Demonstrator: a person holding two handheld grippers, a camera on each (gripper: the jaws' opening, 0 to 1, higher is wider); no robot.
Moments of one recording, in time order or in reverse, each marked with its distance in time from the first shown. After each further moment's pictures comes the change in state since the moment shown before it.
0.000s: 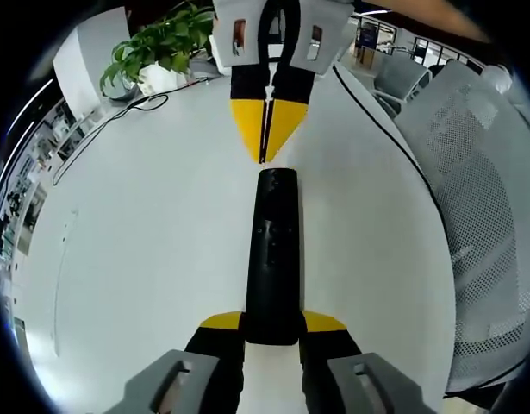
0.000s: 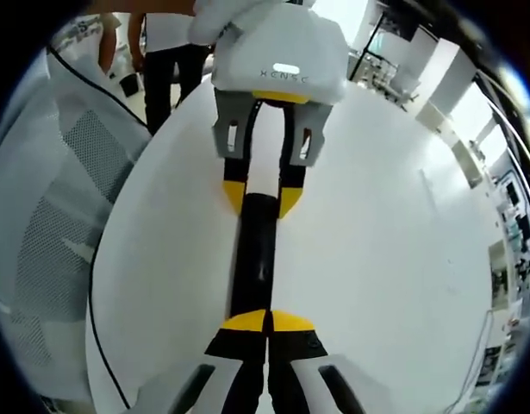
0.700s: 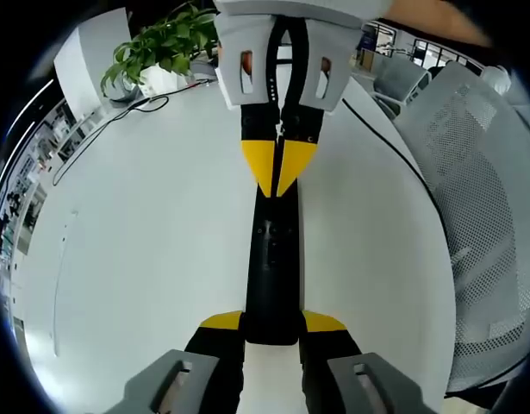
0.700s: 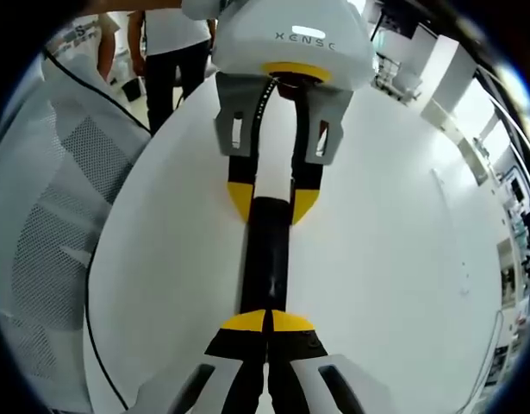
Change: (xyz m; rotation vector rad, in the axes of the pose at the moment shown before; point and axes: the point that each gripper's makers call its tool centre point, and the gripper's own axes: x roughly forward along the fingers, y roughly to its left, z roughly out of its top) left arm 0.000 0.000 0.000 -0.001 -0.014 -0.002; right arm 0.027 0.010 0.004 0.013 -0.011 0.038
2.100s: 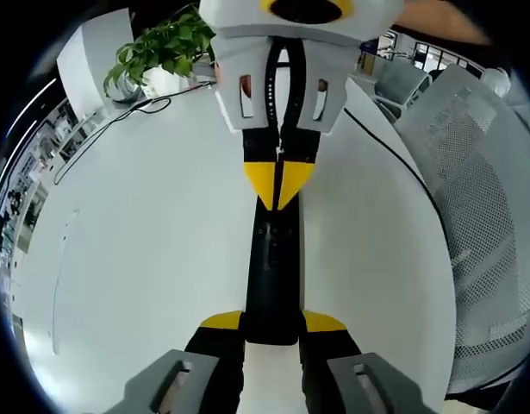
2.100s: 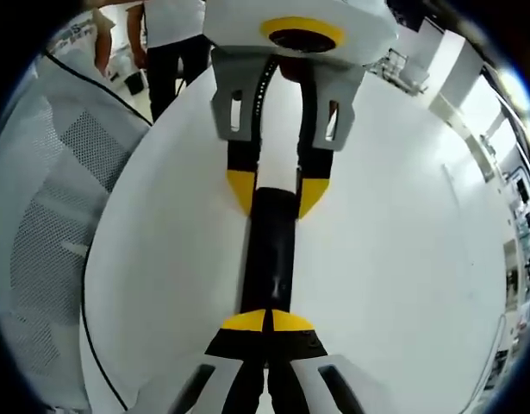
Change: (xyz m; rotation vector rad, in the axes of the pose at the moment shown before) left arm -0.001 0.000 0.000 -0.008 -0.016 0.005; right arm 0.009 0.001 -0.005 -0.019 0.018 0.033
